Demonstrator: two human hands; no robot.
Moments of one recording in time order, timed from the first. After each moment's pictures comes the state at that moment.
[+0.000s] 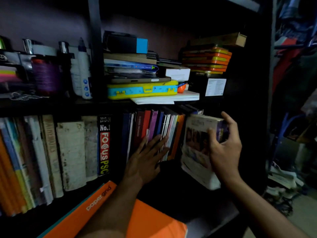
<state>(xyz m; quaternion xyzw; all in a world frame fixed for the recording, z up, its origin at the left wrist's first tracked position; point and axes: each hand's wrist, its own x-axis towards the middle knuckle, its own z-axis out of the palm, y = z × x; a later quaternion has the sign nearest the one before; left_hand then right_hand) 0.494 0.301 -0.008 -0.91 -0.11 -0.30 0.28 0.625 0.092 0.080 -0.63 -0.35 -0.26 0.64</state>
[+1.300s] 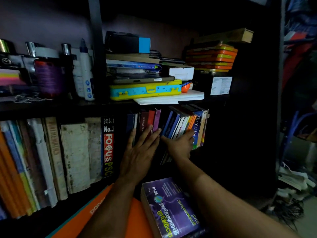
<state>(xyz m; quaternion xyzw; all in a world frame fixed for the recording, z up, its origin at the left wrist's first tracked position) 0.474 0.309 0.018 -0.85 -0.16 -0.43 0.26 0.601 0.231 0.051 -0.80 -0.17 0.03 0.58</state>
